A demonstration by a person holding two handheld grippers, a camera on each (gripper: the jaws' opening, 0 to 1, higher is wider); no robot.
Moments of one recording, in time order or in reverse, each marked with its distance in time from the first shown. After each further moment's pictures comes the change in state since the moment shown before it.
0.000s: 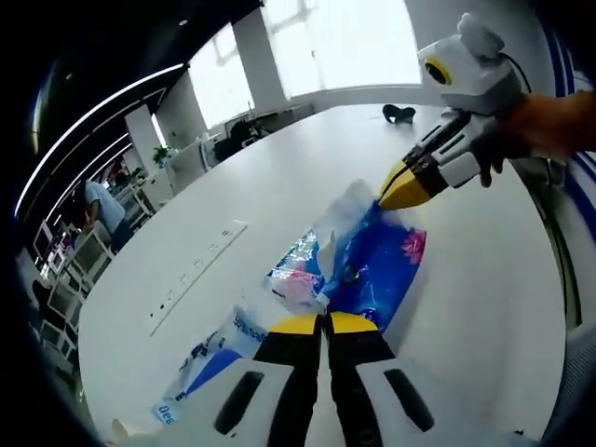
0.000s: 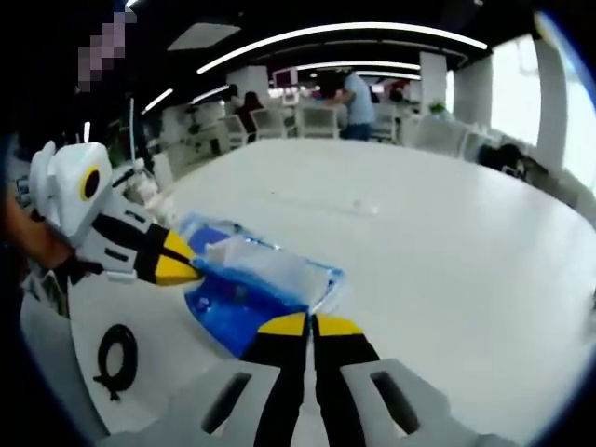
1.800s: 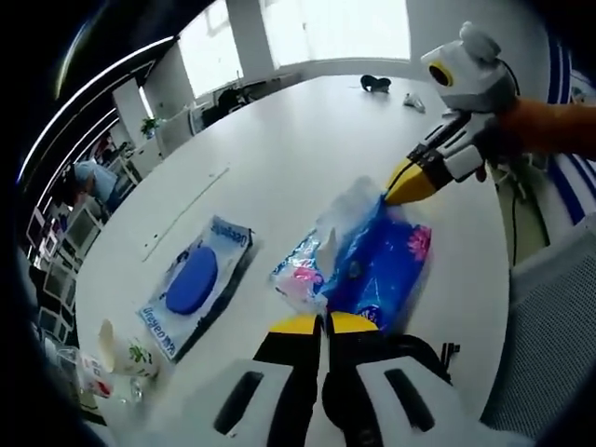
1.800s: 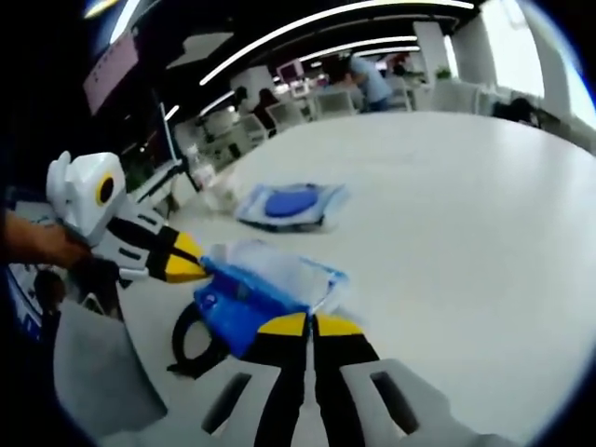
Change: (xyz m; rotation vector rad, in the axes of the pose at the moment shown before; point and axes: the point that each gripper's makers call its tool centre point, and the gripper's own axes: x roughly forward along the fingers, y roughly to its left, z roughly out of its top) left arm -0.104 -0.054 -0.078 0.008 0.161 -0.079; right arm -0.048 0.119 -0.066 0.167 0.044 0.154
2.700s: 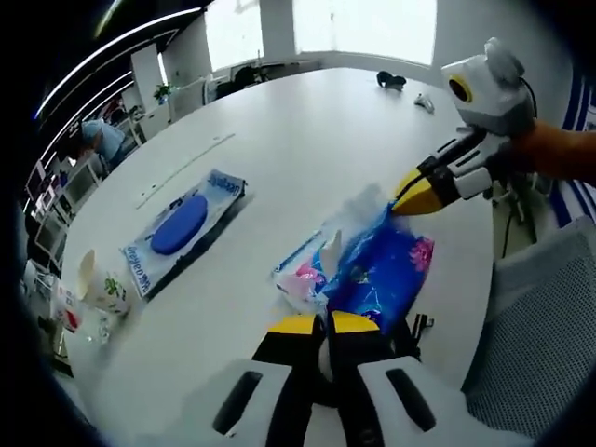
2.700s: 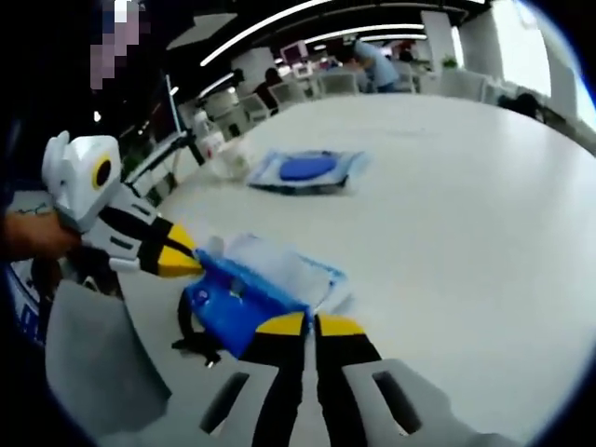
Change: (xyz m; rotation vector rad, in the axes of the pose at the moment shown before) left arm -0.017 -0.027 -0.048 -0.164 0.051 -0.012; right arm 0.008 0.033 -0.045 -0.028 0.085 -0.008
